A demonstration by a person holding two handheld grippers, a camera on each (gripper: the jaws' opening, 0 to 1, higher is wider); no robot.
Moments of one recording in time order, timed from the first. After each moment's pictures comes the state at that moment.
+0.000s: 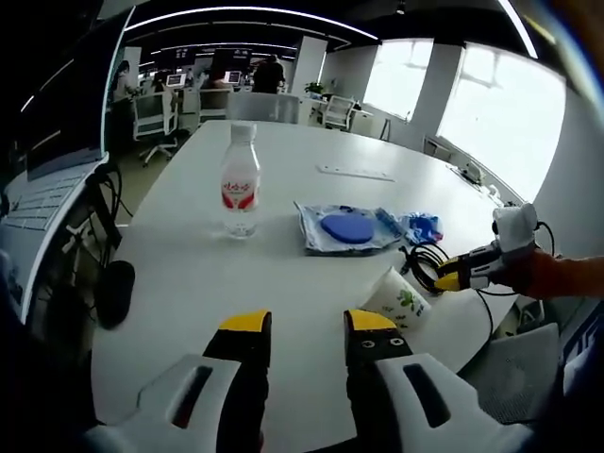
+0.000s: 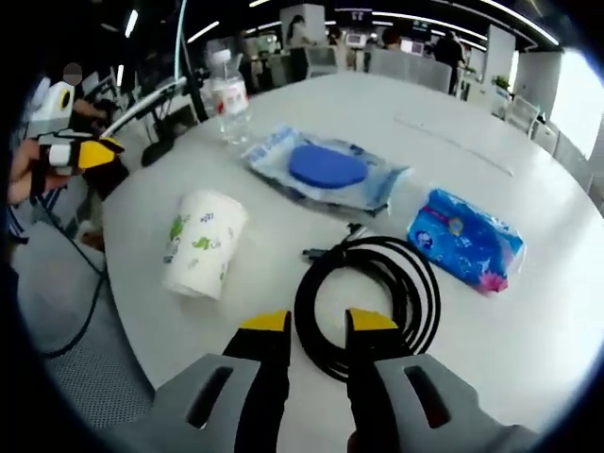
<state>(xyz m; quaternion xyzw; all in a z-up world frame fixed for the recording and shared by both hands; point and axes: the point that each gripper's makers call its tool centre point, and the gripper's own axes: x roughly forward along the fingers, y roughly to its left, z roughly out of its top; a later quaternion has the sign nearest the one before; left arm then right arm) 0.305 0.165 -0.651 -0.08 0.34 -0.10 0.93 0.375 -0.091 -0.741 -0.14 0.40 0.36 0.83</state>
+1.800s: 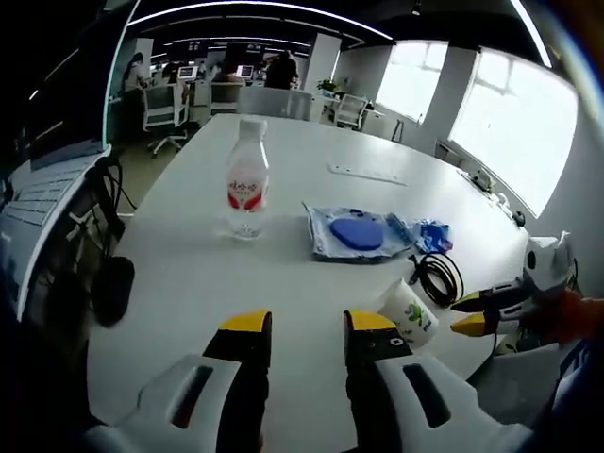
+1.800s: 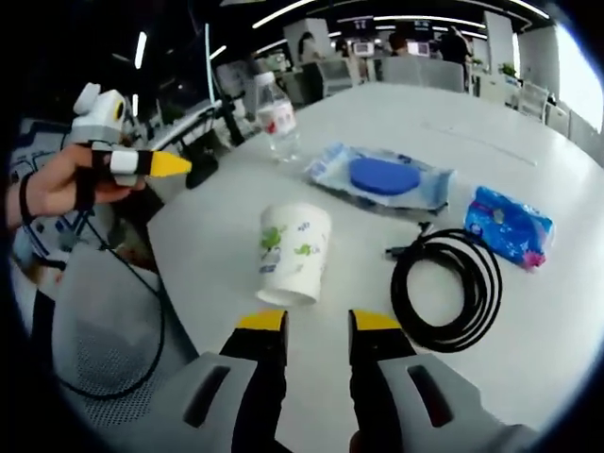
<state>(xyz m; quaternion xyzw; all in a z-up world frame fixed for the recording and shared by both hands) 0.321 0.167 -0.655 -0.10 0.35 -0.07 0.93 0.315 -0.043 -0.713 -0.06 0.39 0.41 0.82</state>
